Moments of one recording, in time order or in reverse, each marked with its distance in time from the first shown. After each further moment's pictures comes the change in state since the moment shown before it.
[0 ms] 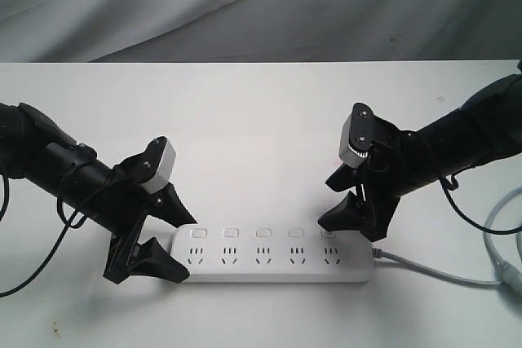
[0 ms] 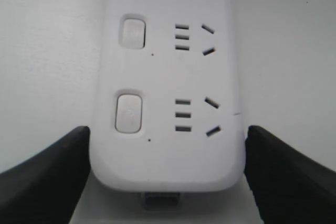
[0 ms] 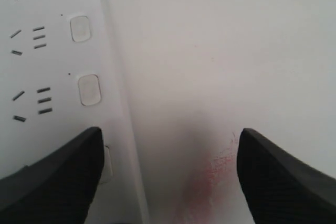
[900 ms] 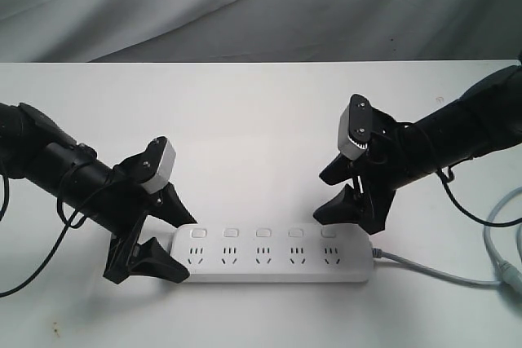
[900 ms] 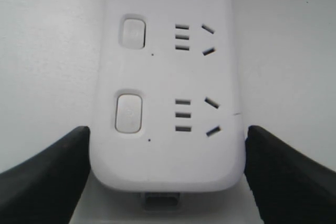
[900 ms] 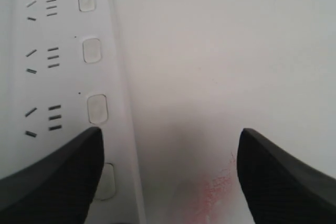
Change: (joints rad) left arm 0.000 0.000 0.000 0.000 0.000 0.000; right arm 0.000 0.000 -0.035 0.001 0.051 -0.008
